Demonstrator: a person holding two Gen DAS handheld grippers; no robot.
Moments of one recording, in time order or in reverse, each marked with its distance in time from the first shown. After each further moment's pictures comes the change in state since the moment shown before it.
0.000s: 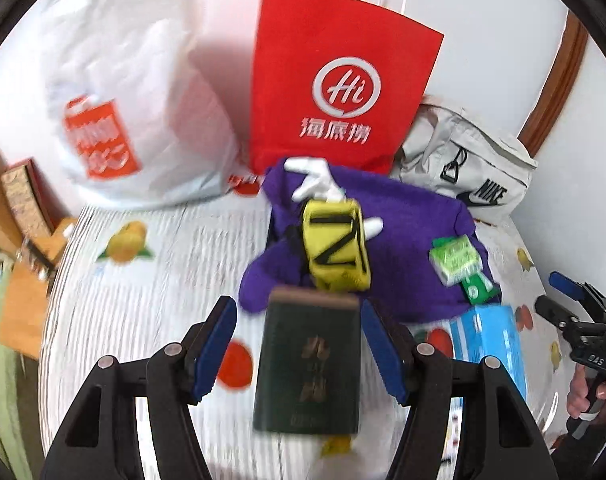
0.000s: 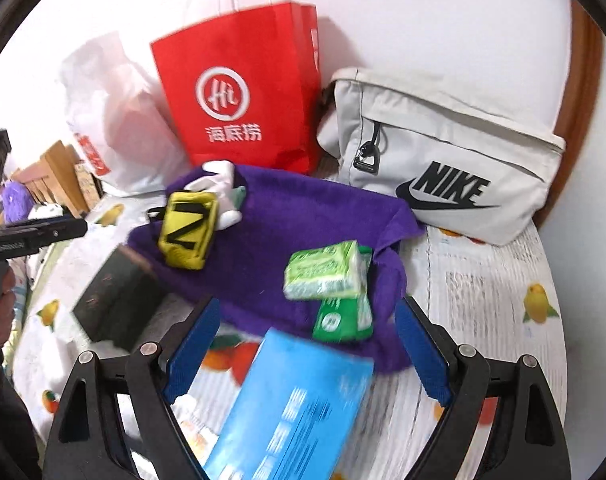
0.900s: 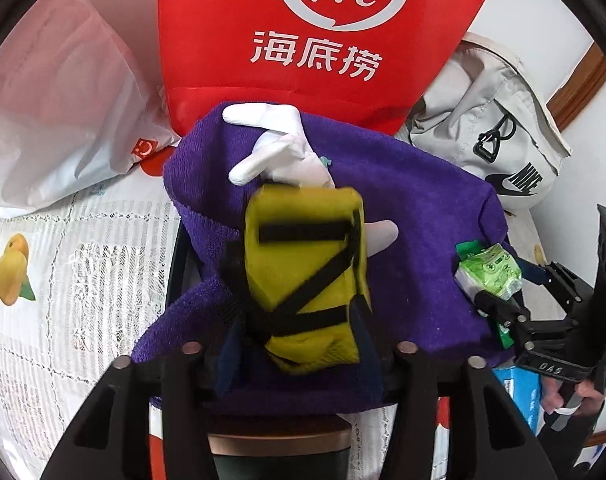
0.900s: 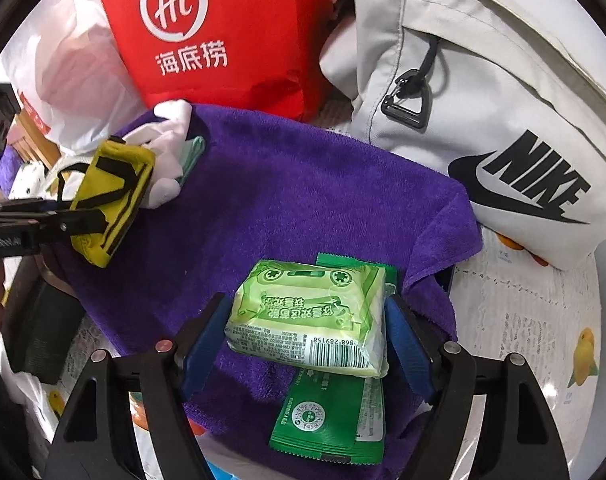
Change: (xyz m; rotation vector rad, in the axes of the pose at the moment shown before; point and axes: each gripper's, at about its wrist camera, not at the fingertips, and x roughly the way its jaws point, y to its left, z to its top) left arm 0.155 -0.034 0.052 0.000 0.198 -0.101; right arm 0.158 -0.010 0.042 -0.111 0.242 -0.015
